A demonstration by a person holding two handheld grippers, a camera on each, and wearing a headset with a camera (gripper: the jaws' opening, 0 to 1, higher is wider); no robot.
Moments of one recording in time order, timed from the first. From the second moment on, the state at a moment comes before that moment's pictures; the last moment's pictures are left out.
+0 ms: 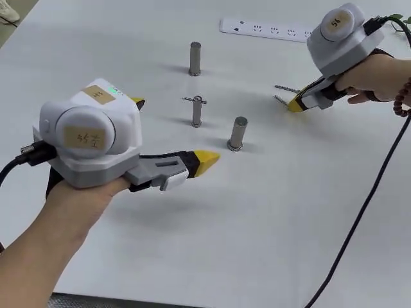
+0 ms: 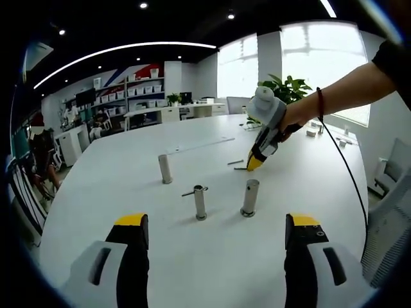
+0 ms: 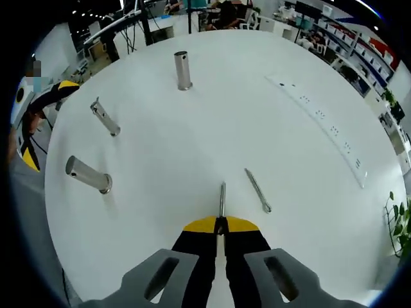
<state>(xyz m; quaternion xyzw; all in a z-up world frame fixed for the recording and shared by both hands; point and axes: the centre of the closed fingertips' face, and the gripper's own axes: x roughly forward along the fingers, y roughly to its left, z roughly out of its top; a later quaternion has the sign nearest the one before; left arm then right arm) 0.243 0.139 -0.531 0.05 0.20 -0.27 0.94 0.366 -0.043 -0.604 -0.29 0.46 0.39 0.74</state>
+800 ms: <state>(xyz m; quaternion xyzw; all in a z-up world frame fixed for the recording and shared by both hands) 0.235 0.124 -0.529 0.05 0.21 -0.29 0.93 0.368 -0.024 -0.589 -0.34 0.37 0.43 0.75</state>
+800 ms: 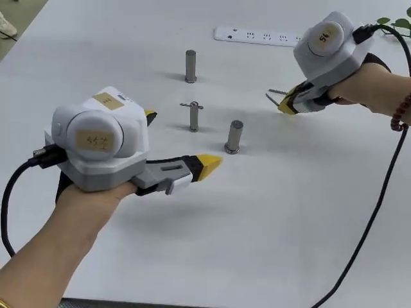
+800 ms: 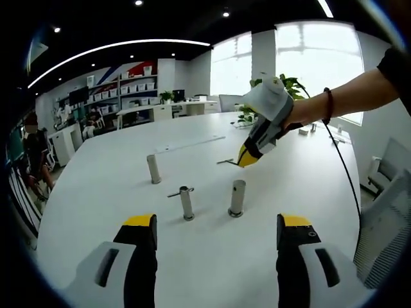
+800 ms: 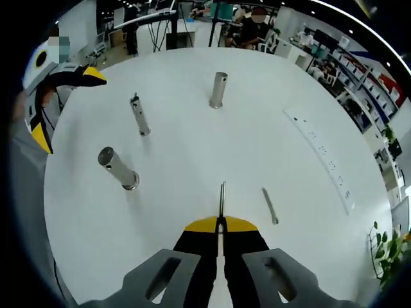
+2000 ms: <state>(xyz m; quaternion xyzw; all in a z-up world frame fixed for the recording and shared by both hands) 0.213 0.095 -0.519 -0.07 0.25 -0.36 0.90 0.237 0.037 -0.539 -0.36 0.22 0.53 0.73</state>
